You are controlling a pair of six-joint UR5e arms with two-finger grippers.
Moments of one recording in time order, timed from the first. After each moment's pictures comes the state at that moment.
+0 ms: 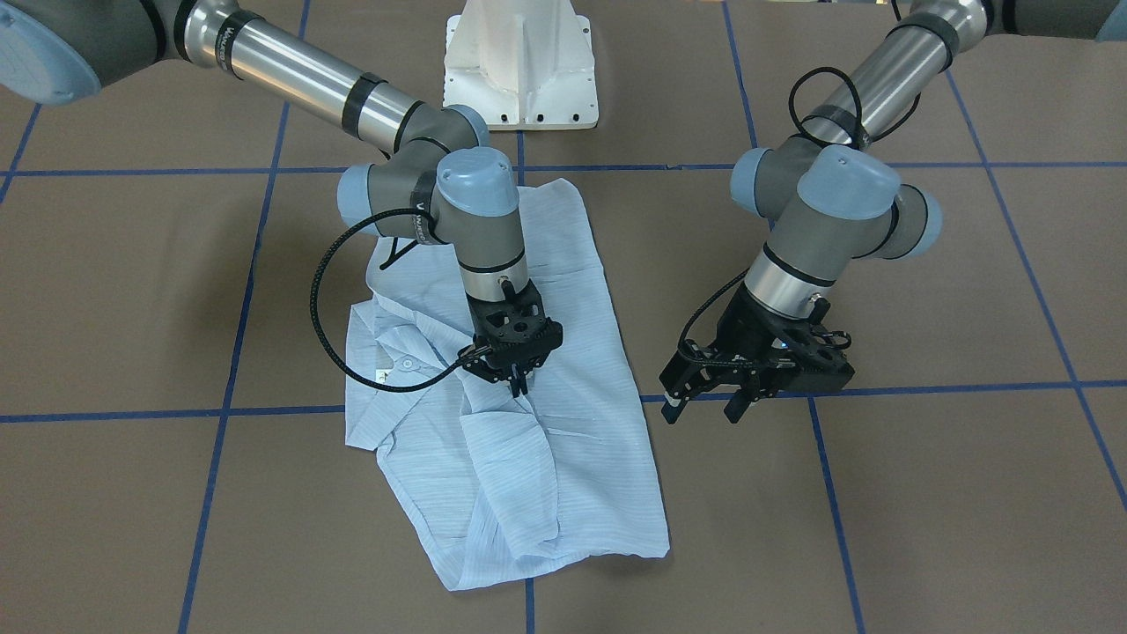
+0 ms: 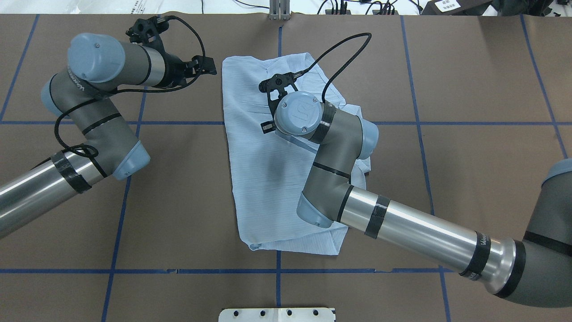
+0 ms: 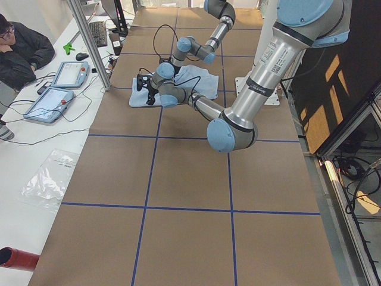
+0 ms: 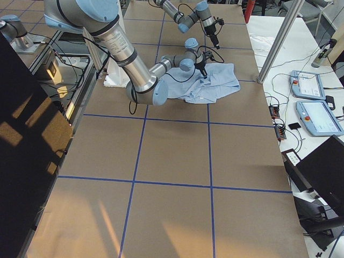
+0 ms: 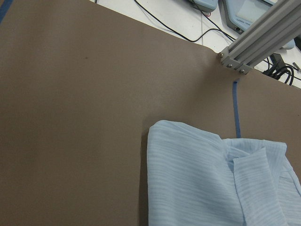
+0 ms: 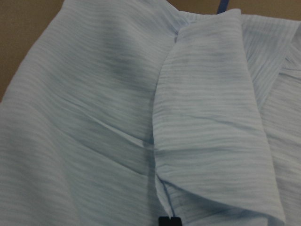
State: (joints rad) left arm -0.81 -2.16 -1.37 -2.39 -1.82 -1.37; right arm 0.54 -0.70 1.20 -1.11 1.57 0.88
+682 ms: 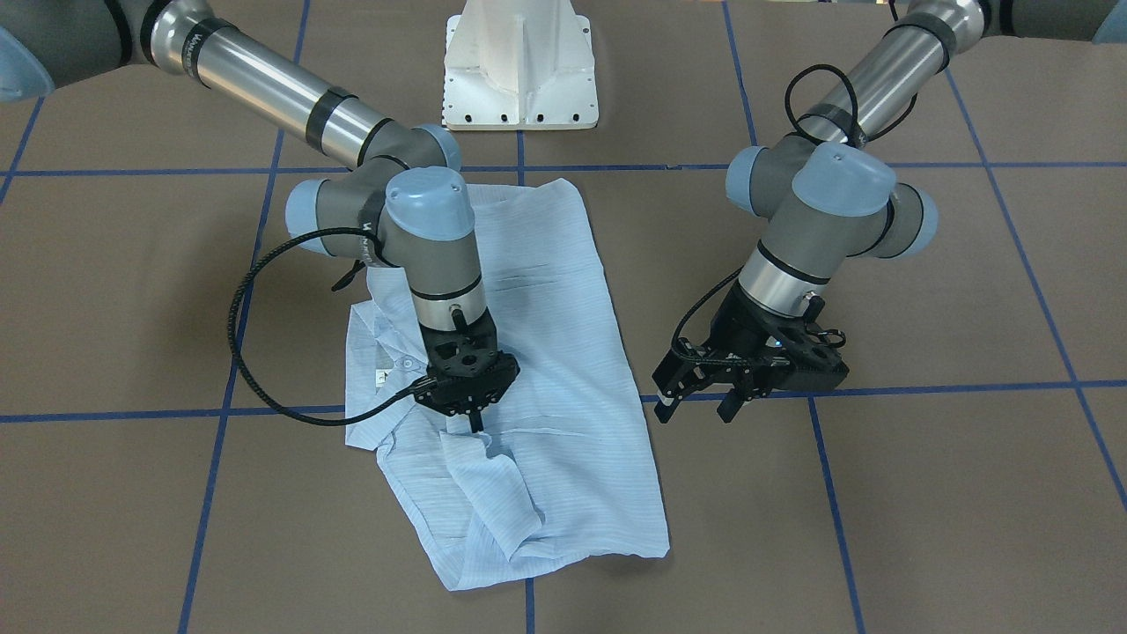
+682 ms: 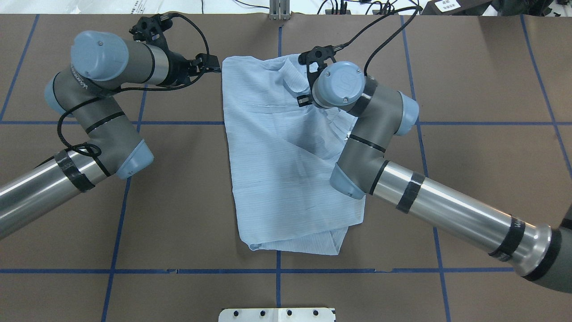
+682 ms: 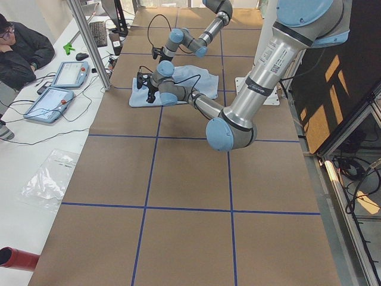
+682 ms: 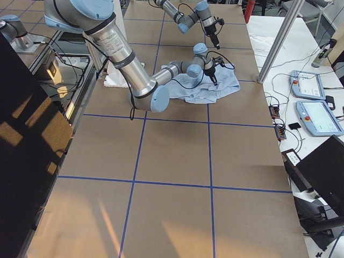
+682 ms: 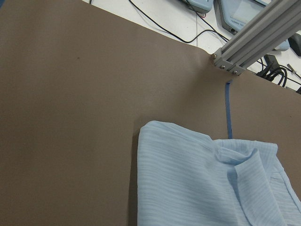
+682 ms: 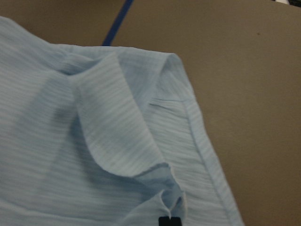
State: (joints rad) left arm -0.80 -2.18 -1.38 -2.39 -1.82 -1.38; right arm 0.67 -0.82 1.25 -1.11 1.61 0.84
